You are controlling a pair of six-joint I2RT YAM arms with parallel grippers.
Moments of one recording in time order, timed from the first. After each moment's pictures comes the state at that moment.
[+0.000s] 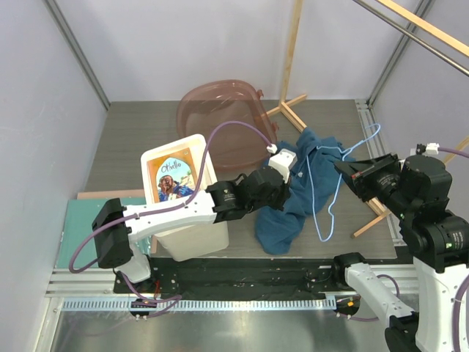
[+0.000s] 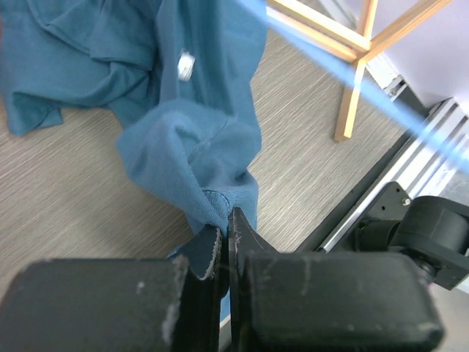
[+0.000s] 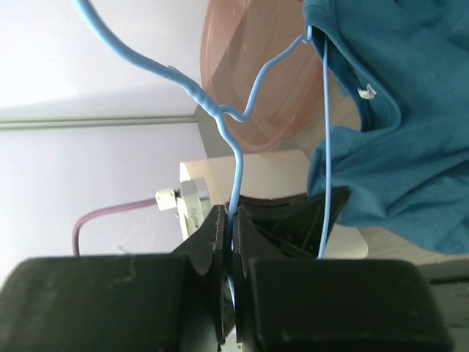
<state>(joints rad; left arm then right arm) -1.20 1.61 1.36 -0.25 -0.26 -0.47 0.17 0.77 1.49 -1.12 -0.06 1.21</state>
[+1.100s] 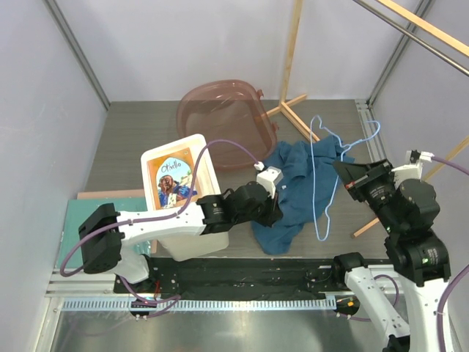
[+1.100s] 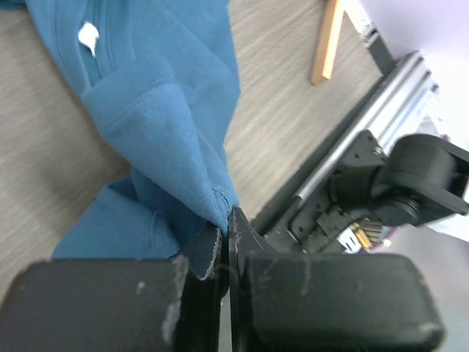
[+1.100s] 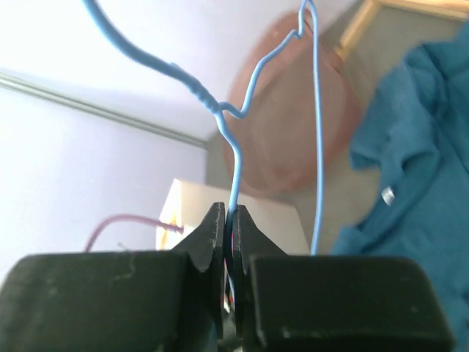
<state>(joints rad) -1.20 1.51 1.08 -0.10 -0.12 -0.61 0.17 0.56 1.15 -0.78 -0.06 1.00</state>
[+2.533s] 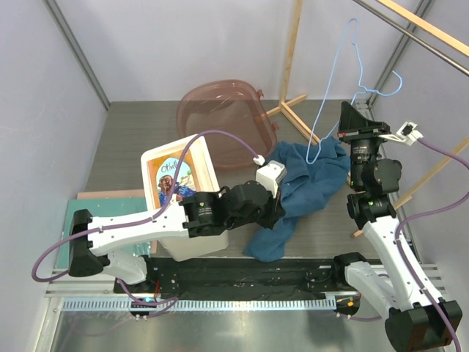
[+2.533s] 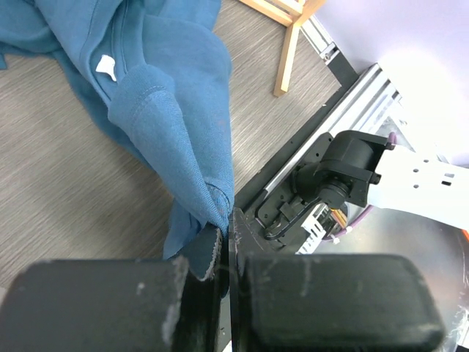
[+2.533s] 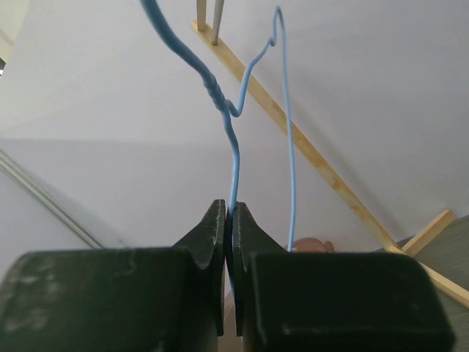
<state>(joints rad) -1.32 1.41 1.32 -0.41 -0.26 -0.60 0.17 0.83 0.75 0.58 0.22 0.73</state>
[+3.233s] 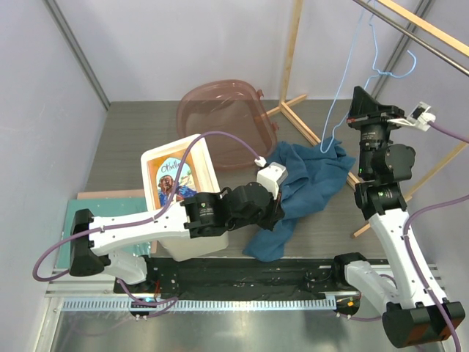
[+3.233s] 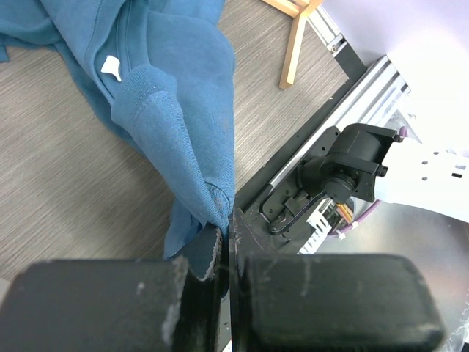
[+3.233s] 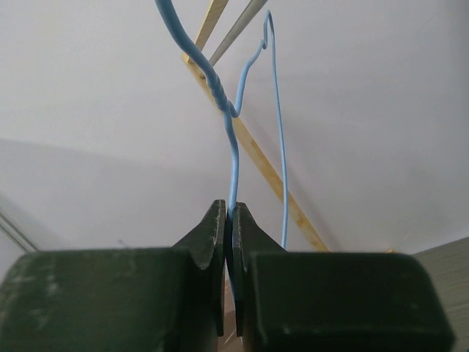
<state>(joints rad) -1.33 1.41 1.33 -0.43 -0.27 -0.60 0.13 0.88 0.93 0.44 0.23 0.56</state>
